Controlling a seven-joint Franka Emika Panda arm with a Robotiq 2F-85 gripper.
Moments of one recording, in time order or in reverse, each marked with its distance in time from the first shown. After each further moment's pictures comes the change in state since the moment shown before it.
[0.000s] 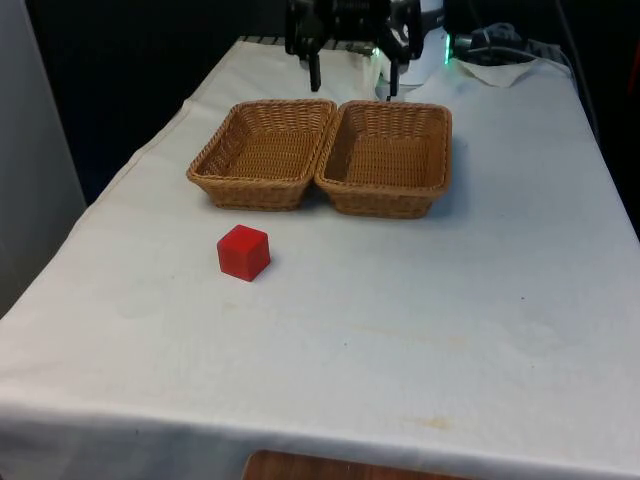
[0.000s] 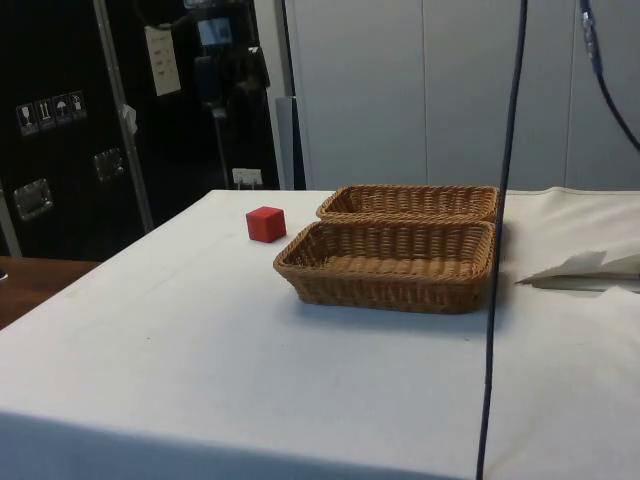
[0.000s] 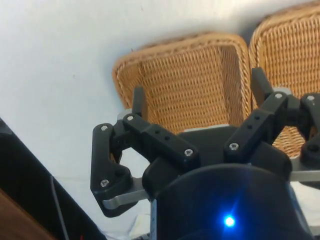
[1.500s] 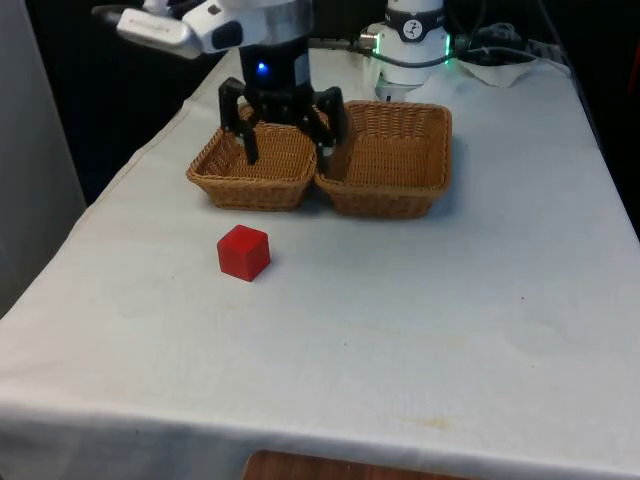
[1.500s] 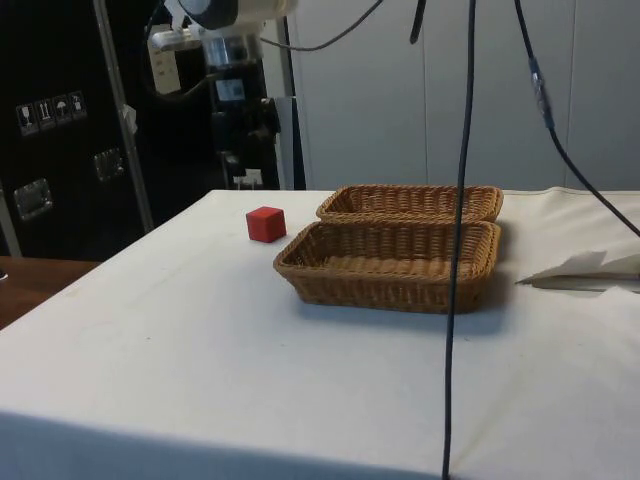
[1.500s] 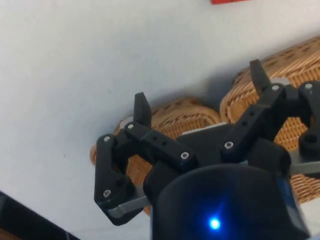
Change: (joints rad) arm -0.049 0.270 -0.113 0.121 0.199 0.084 -0.142
